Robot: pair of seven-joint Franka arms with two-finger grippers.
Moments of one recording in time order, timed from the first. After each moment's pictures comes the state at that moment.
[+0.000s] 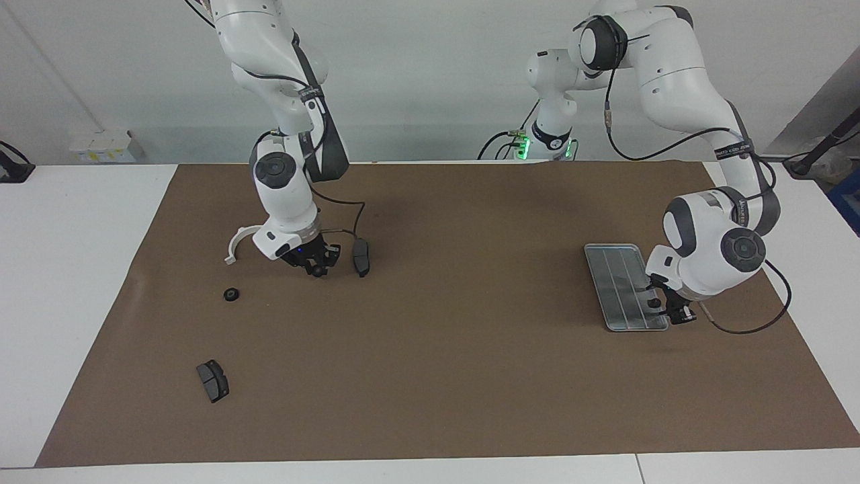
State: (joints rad) left arm -0.07 0.55 0.15 -1.59 0.08 1.94 1.45; right arm 0.05 0.15 0.13 -2.21 -0.01 2.33 0.17
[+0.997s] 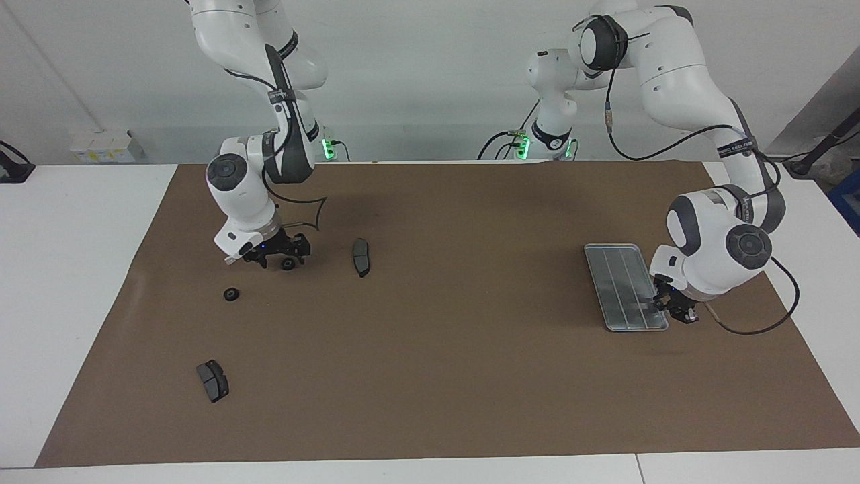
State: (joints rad) left arm -0.07 0.55 0.16 -1.55 0.08 1.95 1.43; right arm -0.07 0.10 0.13 -2.21 0.00 2.31 0.03
